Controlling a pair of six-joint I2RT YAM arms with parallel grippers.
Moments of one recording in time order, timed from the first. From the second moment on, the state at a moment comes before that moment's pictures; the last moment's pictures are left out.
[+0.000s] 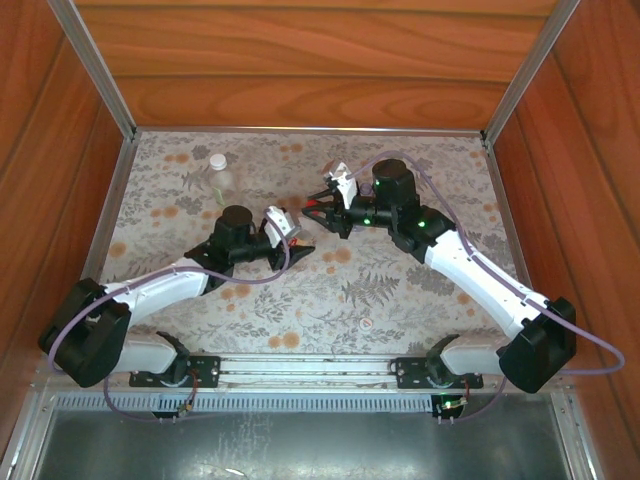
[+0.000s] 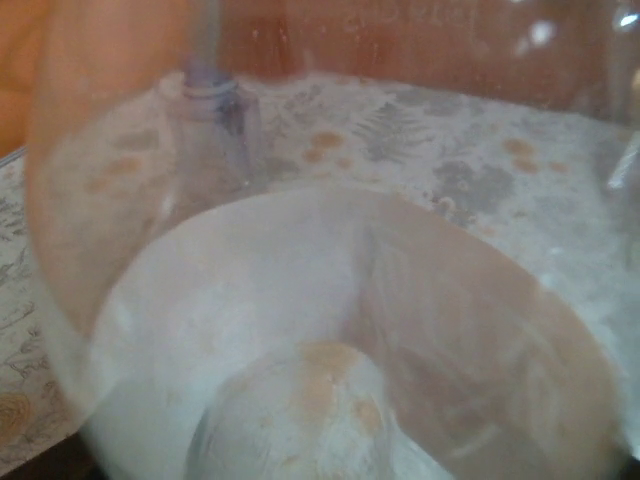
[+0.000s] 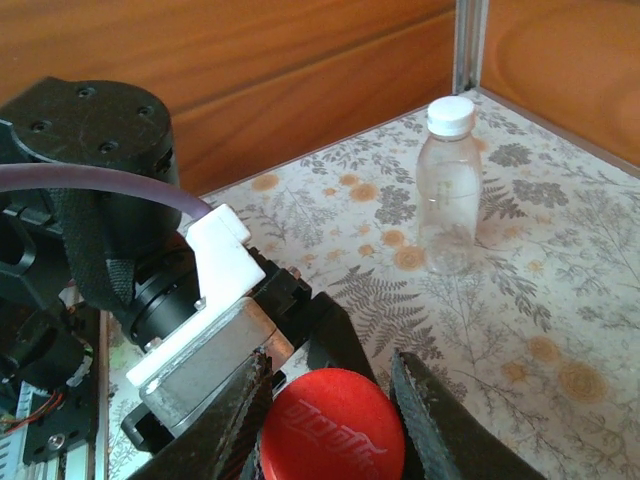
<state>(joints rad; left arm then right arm) -0.65 1.32 0.61 0.34 0.51 0.17 0.67 1.28 1.11 -0.21 -0.58 -0.07</state>
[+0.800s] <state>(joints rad) -0.60 1.33 0.61 0.38 0.40 0.14 0.67 1.27 1.09 -0.15 -0.36 -0.02</state>
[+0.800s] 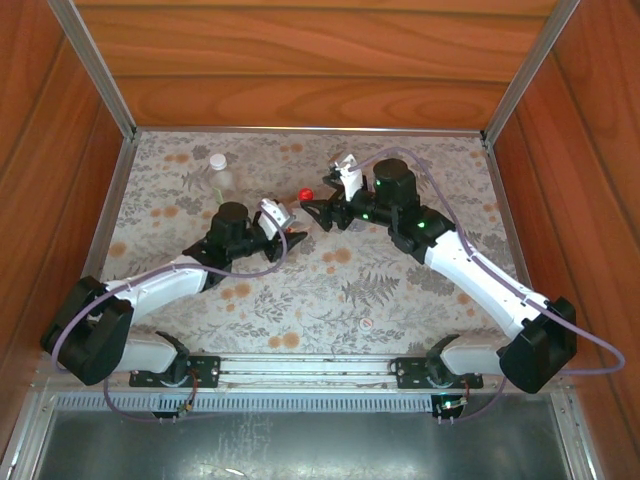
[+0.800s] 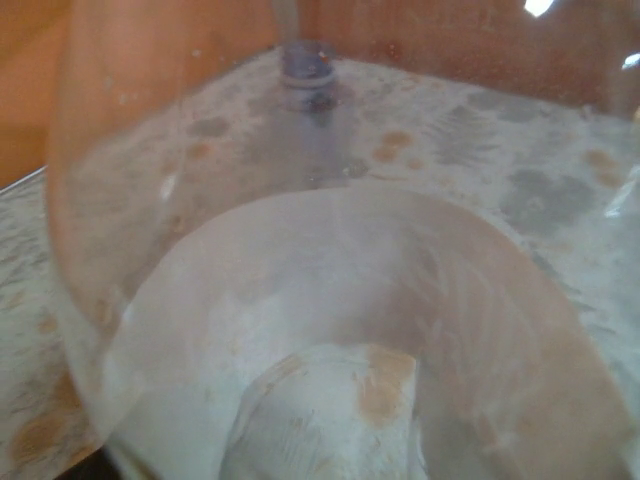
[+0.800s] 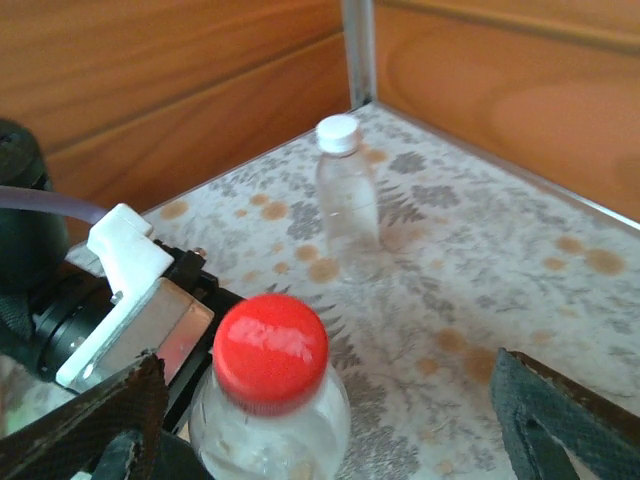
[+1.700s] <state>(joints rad) -0.52 1.86 0.69 1.07 0.05 0.00 0.68 1.37 1.01 -0.02 -0.30 0.09</state>
